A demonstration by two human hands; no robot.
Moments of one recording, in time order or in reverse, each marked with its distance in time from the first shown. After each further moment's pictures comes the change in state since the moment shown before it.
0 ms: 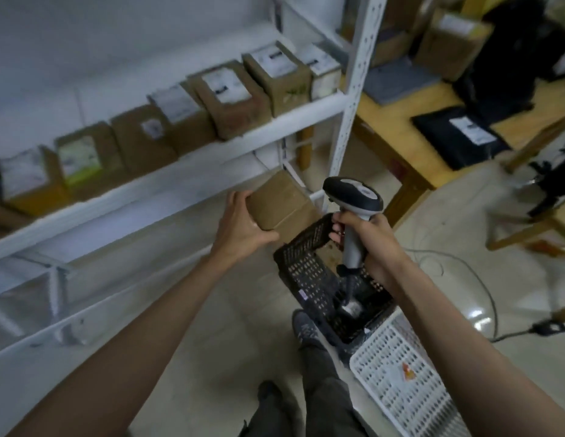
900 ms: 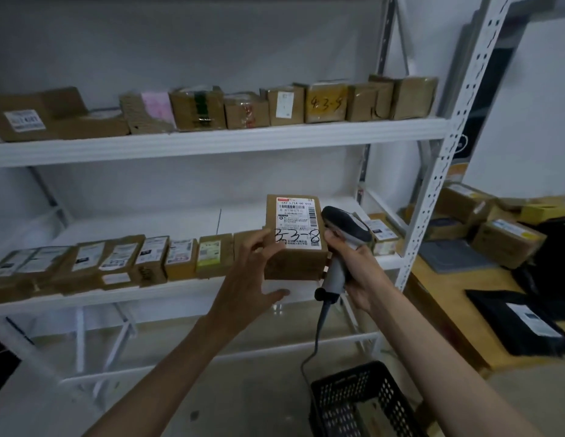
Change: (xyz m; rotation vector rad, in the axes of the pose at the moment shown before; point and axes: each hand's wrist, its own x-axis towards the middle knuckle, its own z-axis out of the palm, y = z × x) left_hand -0.105 0.098 -0.179 0.272 0.663 0.625; right_hand -0.067 -0.151 0.158 0.023 -0.530 -0.165
